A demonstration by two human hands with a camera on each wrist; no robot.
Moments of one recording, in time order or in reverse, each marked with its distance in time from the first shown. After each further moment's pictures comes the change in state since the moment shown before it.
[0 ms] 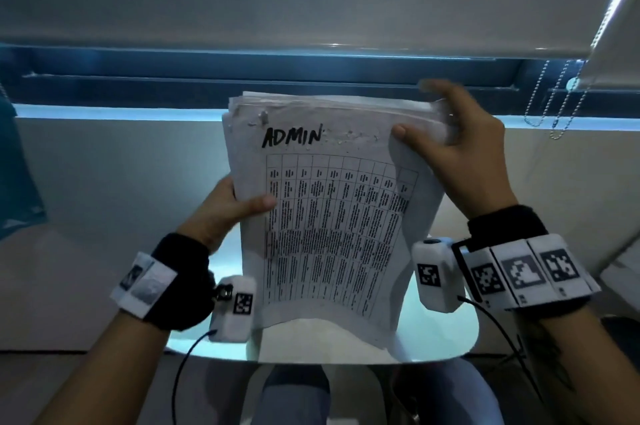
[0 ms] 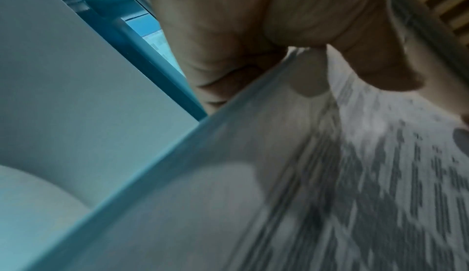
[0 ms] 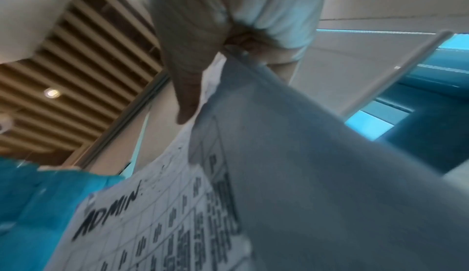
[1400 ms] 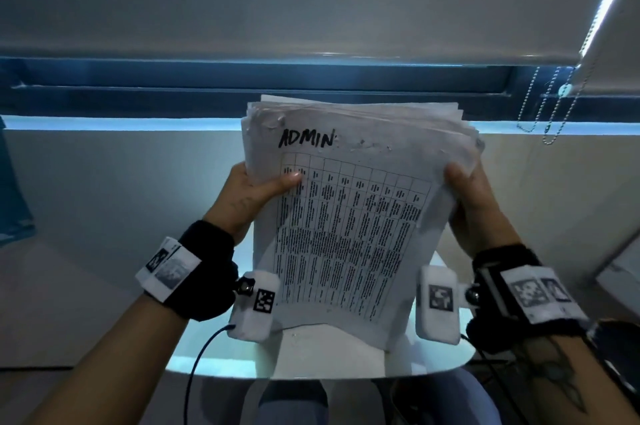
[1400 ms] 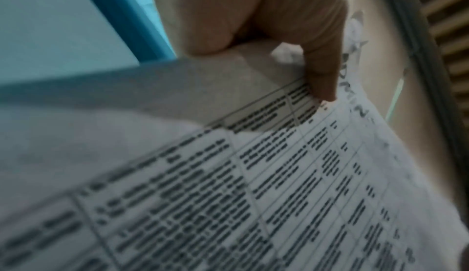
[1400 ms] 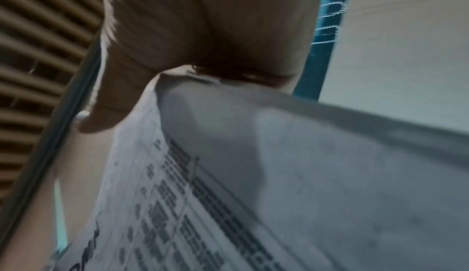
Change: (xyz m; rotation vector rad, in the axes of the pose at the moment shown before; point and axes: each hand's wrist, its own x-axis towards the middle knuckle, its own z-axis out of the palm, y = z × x) left_hand 0.029 0.009 0.025 0.029 0.091 0.015; right_hand -0.028 0.044 -0.003 0.796 -0.154 0.442
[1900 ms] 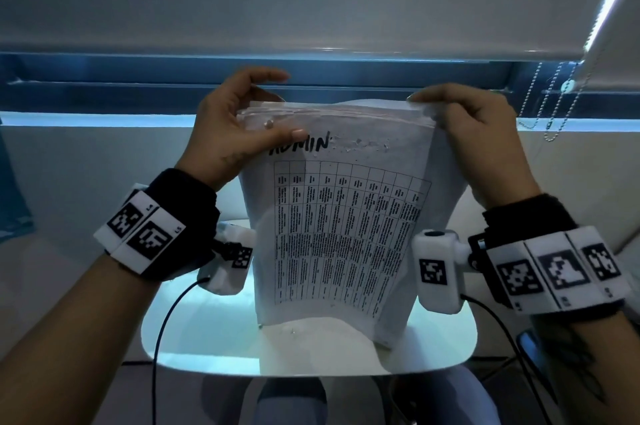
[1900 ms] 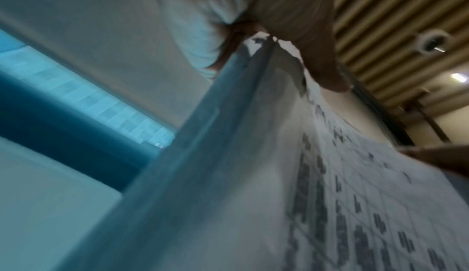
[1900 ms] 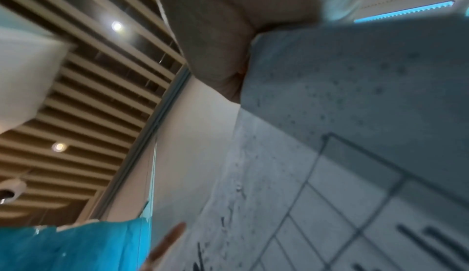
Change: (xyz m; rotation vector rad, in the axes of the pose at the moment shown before) left_hand 0.015 0.063 -0.006 0.354 0.035 0.407; right_hand 0.027 -0.054 0.028 -0.642 0.181 -0.271
